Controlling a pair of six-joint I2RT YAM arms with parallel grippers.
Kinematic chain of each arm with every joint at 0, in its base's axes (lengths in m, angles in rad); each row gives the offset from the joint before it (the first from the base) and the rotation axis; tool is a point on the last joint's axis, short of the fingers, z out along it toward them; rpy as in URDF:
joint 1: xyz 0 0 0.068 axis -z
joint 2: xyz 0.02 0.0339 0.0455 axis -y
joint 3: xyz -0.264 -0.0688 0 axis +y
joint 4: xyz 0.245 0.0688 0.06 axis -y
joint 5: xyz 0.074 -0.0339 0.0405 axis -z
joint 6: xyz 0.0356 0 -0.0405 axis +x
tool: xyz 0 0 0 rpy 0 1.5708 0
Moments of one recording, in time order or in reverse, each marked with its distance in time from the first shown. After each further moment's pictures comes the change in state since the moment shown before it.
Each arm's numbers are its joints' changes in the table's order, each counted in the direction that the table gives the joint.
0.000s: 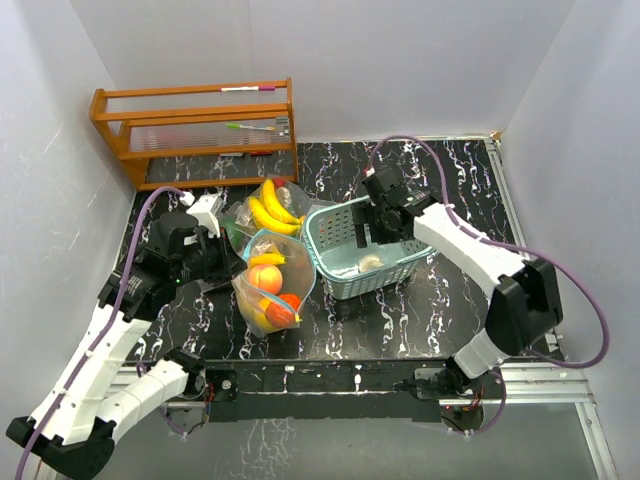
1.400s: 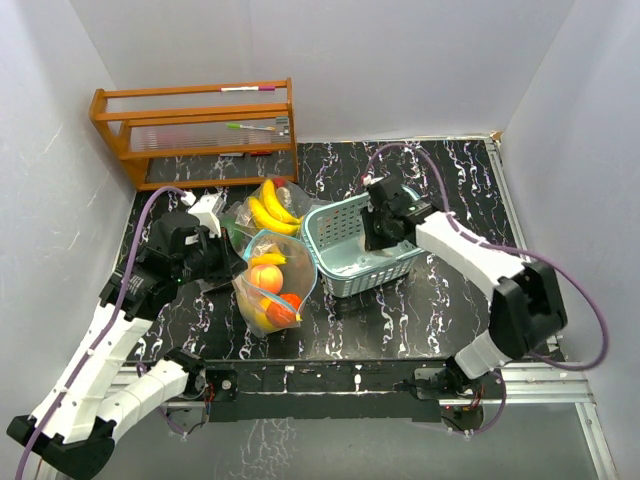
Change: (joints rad) left arm 0.000 0.000 0.011 0.009 0.001 0.005; right arm 0.034 -0.044 0.157 0.168 -0.142 -0.077
